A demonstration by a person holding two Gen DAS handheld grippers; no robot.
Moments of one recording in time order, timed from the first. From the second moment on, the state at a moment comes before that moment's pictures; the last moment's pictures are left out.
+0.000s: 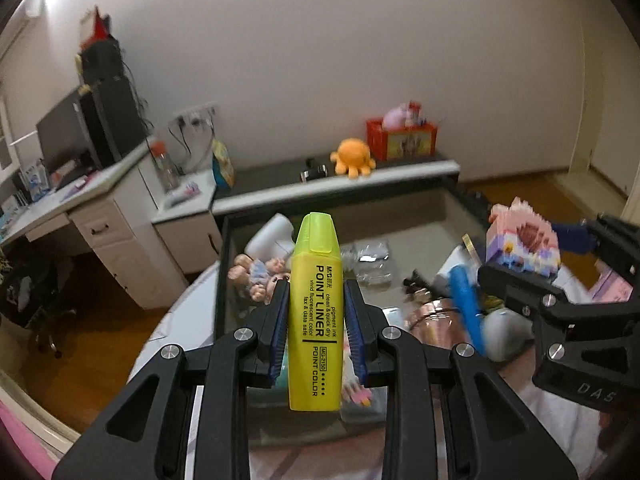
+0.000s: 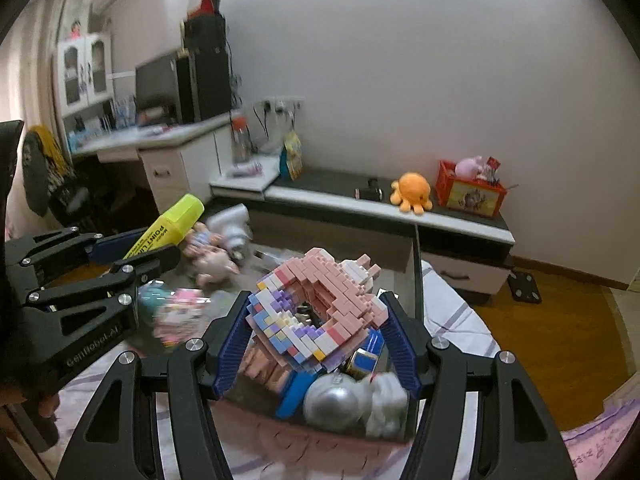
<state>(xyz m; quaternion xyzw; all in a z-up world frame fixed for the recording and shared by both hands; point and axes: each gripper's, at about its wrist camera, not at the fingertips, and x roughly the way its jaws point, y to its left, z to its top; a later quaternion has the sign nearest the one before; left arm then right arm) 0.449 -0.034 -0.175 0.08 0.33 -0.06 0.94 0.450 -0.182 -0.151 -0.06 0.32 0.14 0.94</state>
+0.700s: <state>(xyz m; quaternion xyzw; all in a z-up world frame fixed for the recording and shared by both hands) 0.411 -0.013 -0.141 0.05 0.28 -0.04 0.96 0.427 -0.196 -0.119 -0.04 0.27 0.12 0.95</state>
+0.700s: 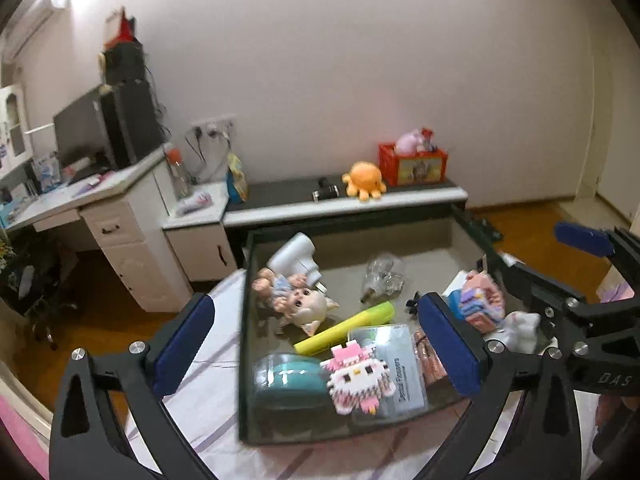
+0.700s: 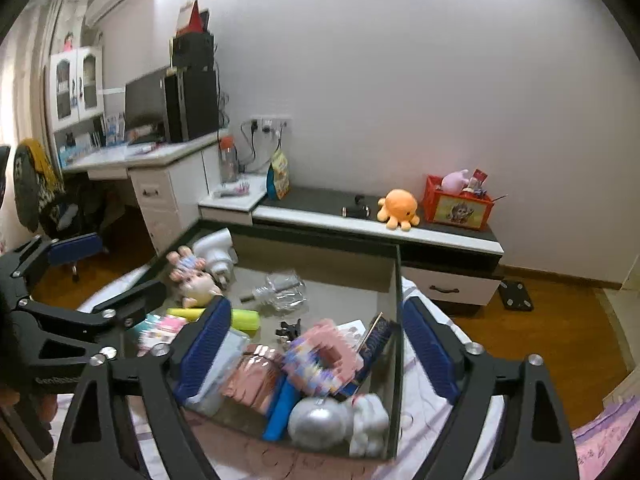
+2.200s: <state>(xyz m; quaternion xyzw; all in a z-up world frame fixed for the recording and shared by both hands) 0.086 -0.013 0.001 0.03 0.05 -0.01 1.00 0.113 -0.197 0.003 -0.02 0.07 0.08 0.99</state>
